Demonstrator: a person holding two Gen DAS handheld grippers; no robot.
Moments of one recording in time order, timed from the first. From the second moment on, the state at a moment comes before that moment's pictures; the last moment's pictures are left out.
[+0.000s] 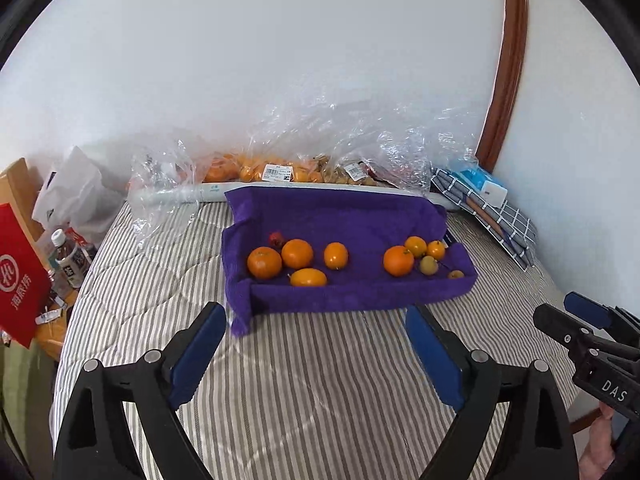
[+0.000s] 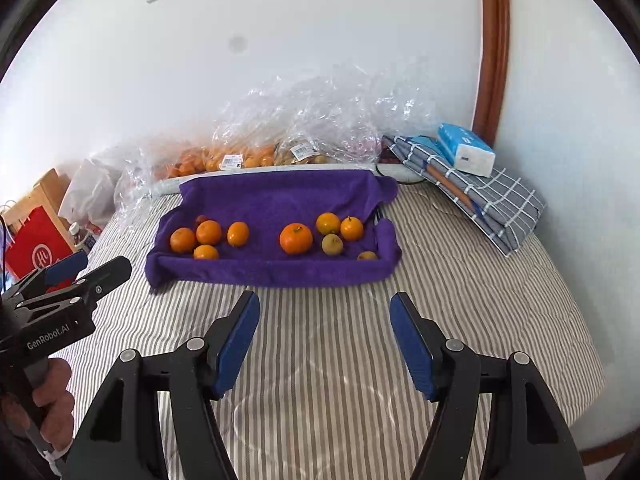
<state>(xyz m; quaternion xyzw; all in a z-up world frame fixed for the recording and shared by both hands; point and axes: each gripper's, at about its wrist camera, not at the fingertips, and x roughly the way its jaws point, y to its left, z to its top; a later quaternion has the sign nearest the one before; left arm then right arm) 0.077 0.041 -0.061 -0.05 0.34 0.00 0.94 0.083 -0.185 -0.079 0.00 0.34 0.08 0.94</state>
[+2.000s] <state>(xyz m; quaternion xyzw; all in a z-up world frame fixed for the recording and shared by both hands) -0.011 0.028 -0.022 -0.04 0.30 0.02 0.95 -0.020 -0.208 -0.047 0.01 0.29 0.04 0.96</state>
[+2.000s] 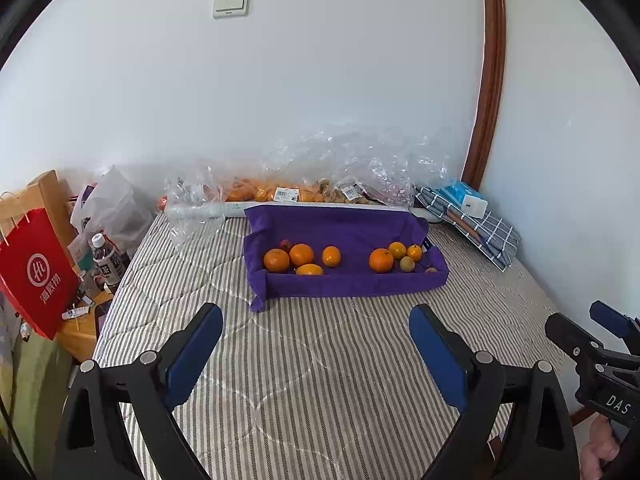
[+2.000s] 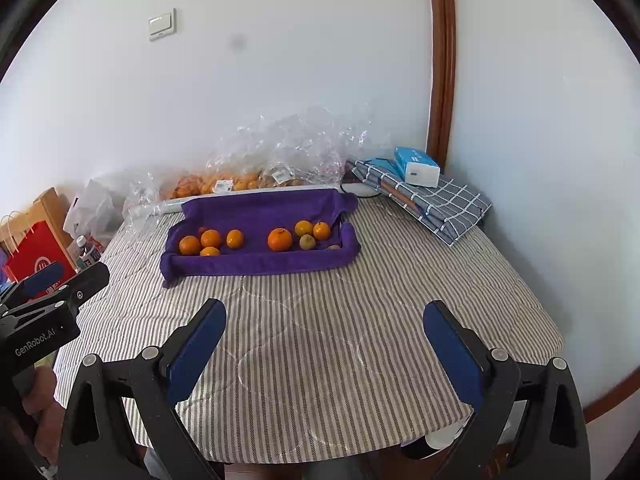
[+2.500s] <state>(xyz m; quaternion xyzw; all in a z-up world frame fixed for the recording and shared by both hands) -0.013 0.031 -0.022 -0.04 0.30 0.02 0.95 -0.022 -0.203 -0.049 0.00 0.29 0.04 0.96</state>
